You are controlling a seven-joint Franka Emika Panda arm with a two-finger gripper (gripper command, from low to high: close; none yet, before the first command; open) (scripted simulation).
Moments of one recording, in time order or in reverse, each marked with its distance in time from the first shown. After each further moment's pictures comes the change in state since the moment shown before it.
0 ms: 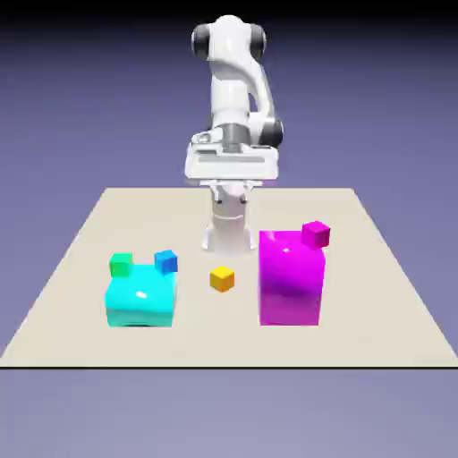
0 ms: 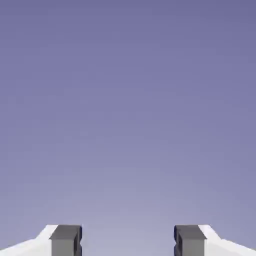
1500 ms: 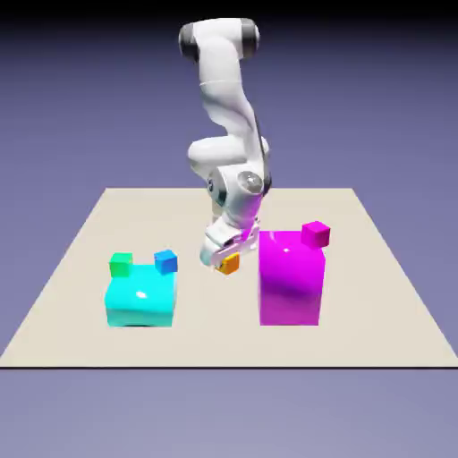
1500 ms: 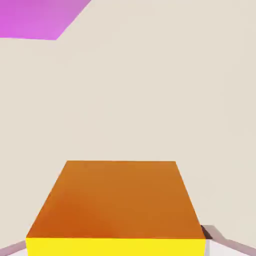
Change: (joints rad) arm 0.312 0.376 -0.419 -0.159 -0.521 -0.539 -0.355
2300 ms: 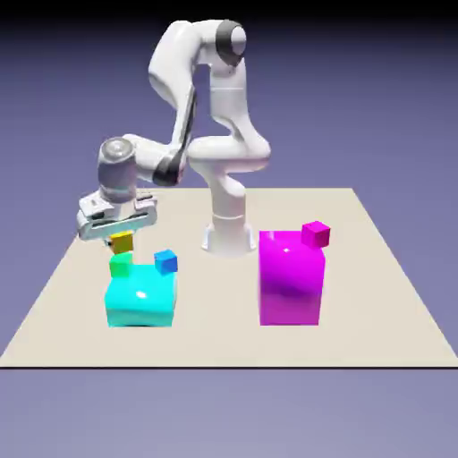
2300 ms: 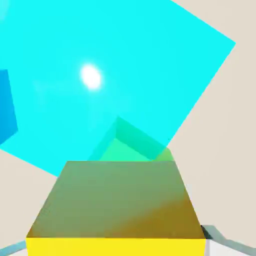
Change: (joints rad) arm -0.259 0.148 -0.345 0.391 0.045 -0.134 -0.454
